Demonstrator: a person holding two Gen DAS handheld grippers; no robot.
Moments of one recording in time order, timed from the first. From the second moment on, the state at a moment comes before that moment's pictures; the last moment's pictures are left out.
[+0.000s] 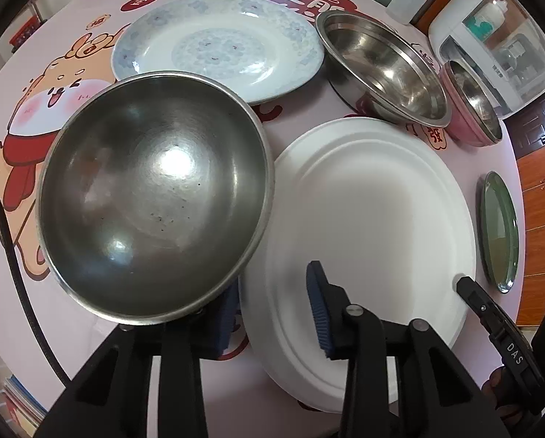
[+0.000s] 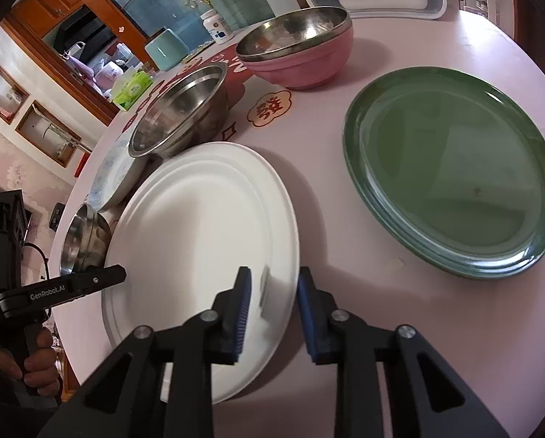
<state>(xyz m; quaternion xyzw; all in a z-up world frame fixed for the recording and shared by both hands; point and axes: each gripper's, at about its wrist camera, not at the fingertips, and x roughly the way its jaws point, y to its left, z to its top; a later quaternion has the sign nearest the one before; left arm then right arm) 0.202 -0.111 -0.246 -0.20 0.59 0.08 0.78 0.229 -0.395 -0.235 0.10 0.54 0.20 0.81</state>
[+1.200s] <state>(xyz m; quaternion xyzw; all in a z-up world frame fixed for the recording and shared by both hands) 0.166 -0.131 -0.183 -0.12 0.53 0.02 0.84 0.180 -0.408 -0.186 0.10 0.50 0.18 0.84</state>
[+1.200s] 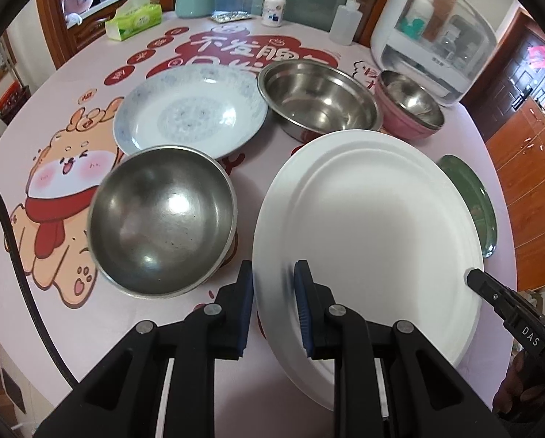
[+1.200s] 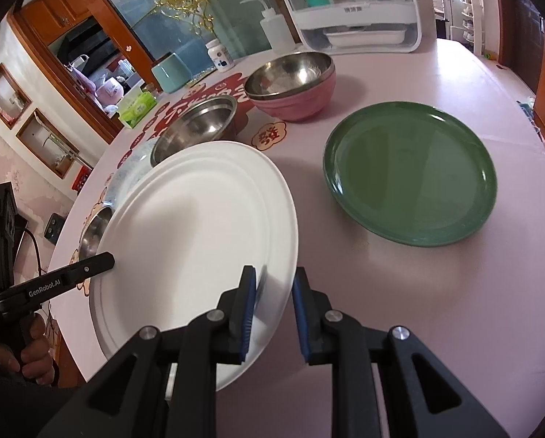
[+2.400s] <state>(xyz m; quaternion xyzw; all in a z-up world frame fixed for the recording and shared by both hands) 0.085 -0.076 -0.162 -0.06 0.53 -0.04 0.84 0.055 -0.347 -0.164 0.12 0.49 0.10 0.86</state>
